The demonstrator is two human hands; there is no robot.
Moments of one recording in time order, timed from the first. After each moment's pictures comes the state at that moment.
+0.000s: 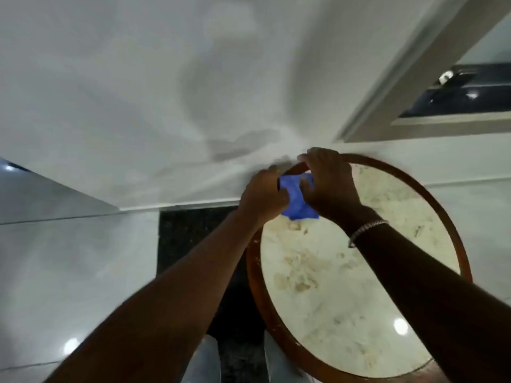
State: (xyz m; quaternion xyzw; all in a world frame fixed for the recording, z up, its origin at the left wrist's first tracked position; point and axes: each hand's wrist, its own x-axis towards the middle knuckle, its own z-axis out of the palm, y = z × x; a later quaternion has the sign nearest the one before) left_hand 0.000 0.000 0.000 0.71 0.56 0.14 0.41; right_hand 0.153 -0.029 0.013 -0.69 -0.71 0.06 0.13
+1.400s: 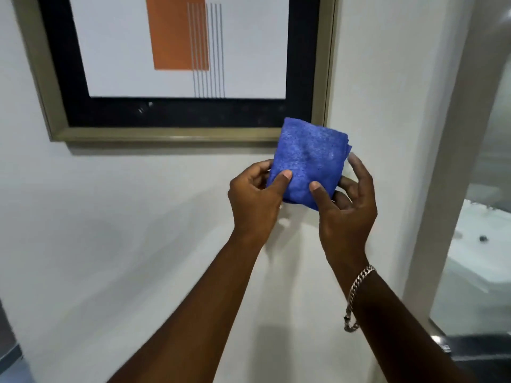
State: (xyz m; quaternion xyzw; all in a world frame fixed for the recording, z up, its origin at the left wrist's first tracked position) left_hand -0.046 0.094 0.508 0.57 0.28 0.69 0.34; right_hand 0.068 0.070 0.477 -0.31 -0.46 0.10 0.83
